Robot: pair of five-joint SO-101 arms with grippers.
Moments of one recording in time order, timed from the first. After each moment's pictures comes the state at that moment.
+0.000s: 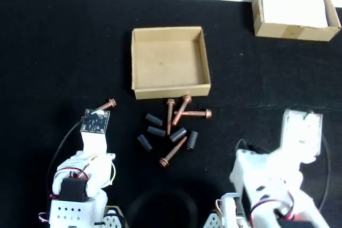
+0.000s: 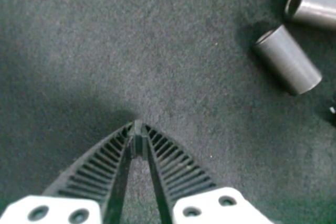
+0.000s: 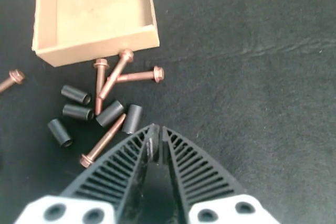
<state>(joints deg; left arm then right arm) -2.2 -103.3 96.3 75.4 -1.8 -6.9 -83.2 33.8 100.4 -6.1</state>
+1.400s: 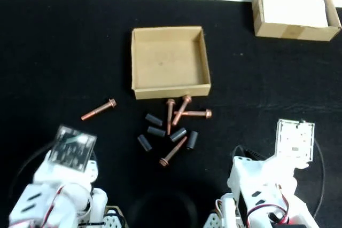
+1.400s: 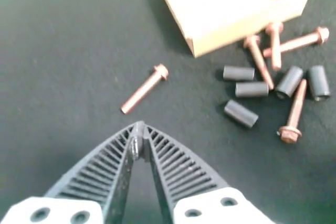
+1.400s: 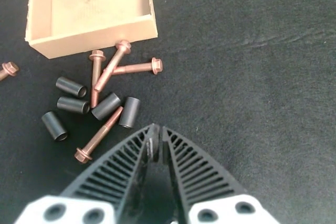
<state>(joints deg) -2.2 -102.5 47.1 94.4 -15.6 -6.9 -87.2 38.5 100.4 -6.5</state>
